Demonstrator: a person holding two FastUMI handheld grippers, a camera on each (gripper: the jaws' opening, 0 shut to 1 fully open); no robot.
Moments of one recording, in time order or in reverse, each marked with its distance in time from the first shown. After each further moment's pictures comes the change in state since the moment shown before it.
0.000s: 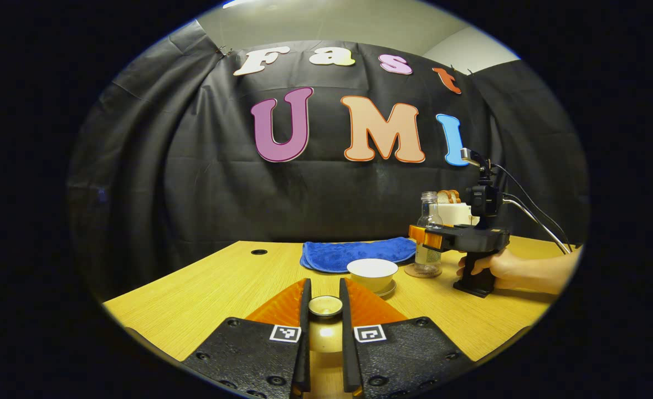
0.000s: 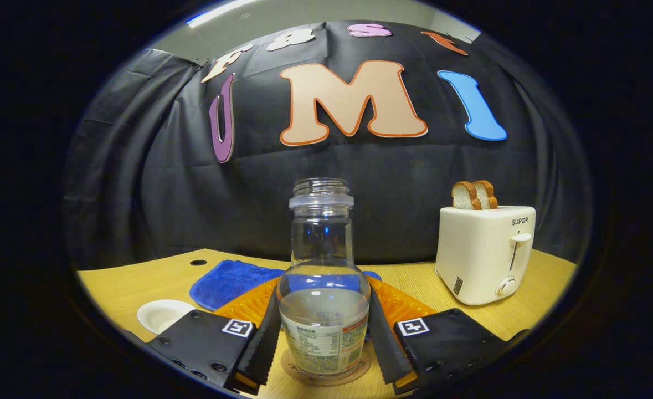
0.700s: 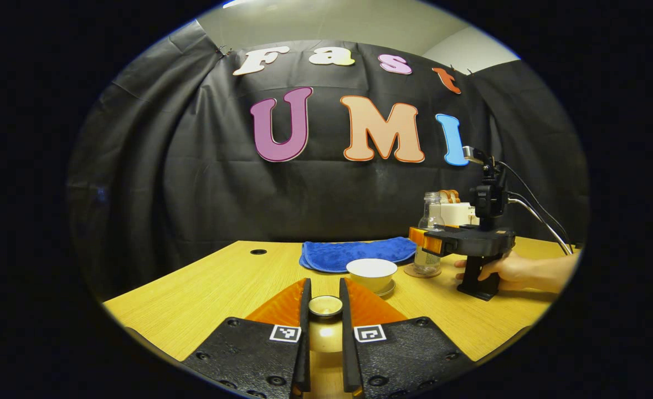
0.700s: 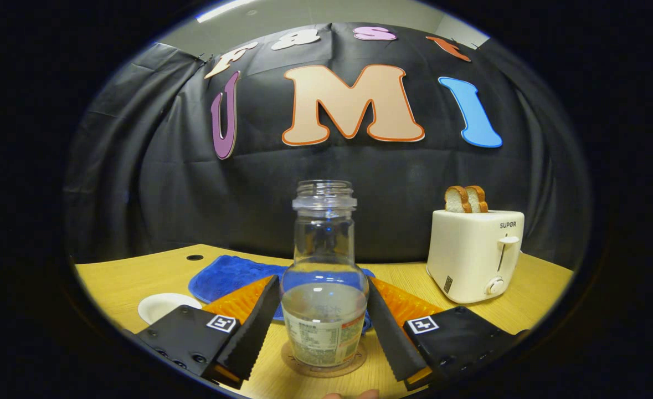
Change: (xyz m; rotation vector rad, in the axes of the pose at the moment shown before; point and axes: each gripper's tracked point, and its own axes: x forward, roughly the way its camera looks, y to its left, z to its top) left arm 0.001 -0.001 0.000 -0.001 0.001 -0.010; right arm -0.019 -0.001 0.000 -0.002 0.001 -0.025
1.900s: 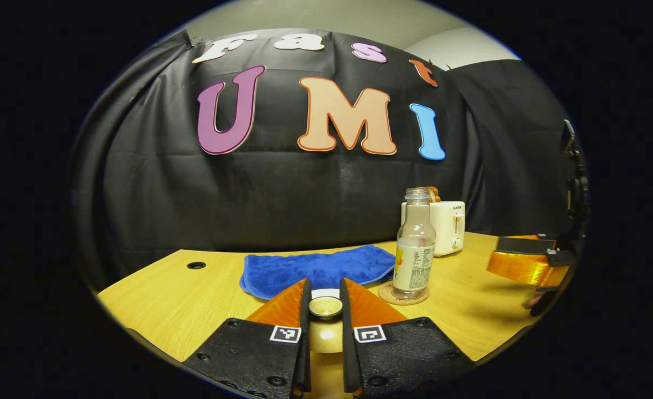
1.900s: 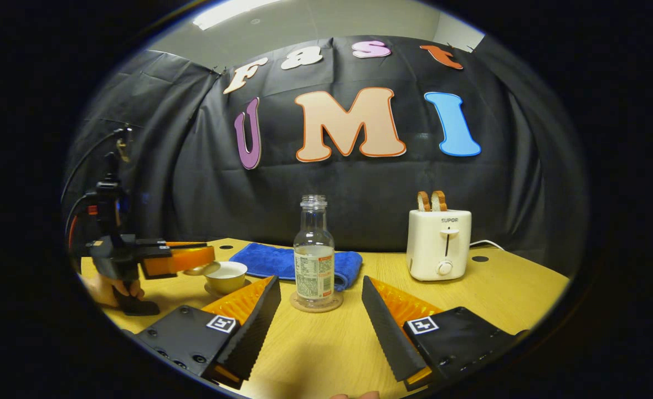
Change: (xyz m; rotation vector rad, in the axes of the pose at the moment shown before) left arm 0.127 -0.070 -0.001 0.014 0.004 -0.200; right arm -0.158 -0.051 0.007 0.003 -0.008 0.079
